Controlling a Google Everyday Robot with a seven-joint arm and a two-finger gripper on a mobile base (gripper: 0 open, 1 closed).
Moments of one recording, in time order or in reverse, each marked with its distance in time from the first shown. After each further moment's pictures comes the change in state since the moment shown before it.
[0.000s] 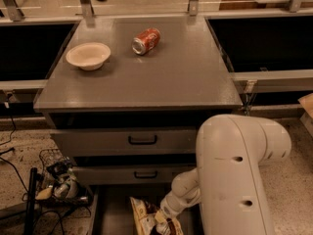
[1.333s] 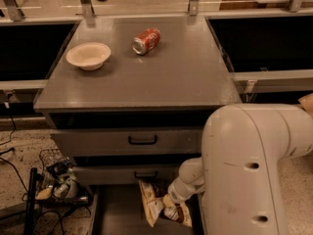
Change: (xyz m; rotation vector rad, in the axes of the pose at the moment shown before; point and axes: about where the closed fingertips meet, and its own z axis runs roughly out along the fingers) arm -0.020 -0.027 -0.079 0.114 -0.035 0.061
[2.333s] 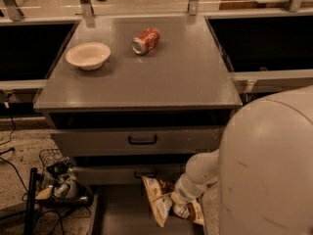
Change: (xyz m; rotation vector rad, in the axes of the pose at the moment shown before) arm 0.006 0.026 -0.111 0.119 -0.004 -0.080
